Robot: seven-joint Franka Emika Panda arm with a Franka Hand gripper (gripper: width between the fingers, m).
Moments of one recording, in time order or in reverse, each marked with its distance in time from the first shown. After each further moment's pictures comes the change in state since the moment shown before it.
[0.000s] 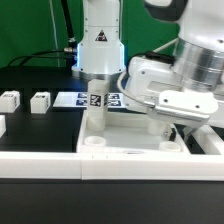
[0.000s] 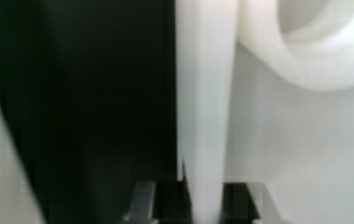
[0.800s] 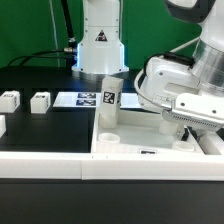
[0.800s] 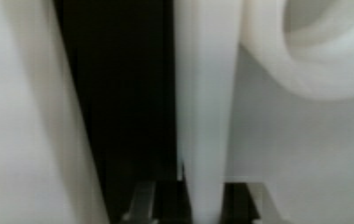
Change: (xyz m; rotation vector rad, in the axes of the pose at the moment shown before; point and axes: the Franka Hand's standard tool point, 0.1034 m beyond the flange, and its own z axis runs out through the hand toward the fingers) arm 0.000 0.011 -0.002 0.024 0.044 0.004
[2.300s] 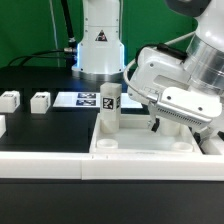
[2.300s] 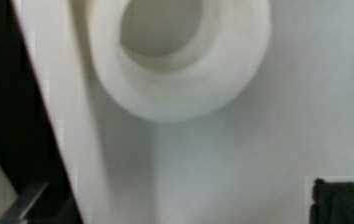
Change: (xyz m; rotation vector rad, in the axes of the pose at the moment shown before) arm -0.005 -0.025 -0.004 0.079 0.032 0.076
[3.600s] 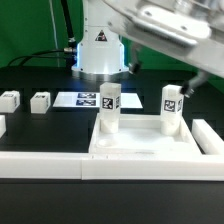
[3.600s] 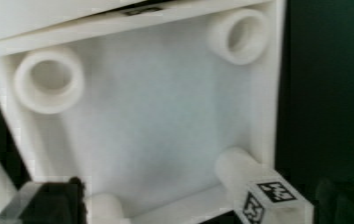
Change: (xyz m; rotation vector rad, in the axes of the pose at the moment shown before) arm -0.010 -0.091 -0.088 0.021 -0.089 0.230
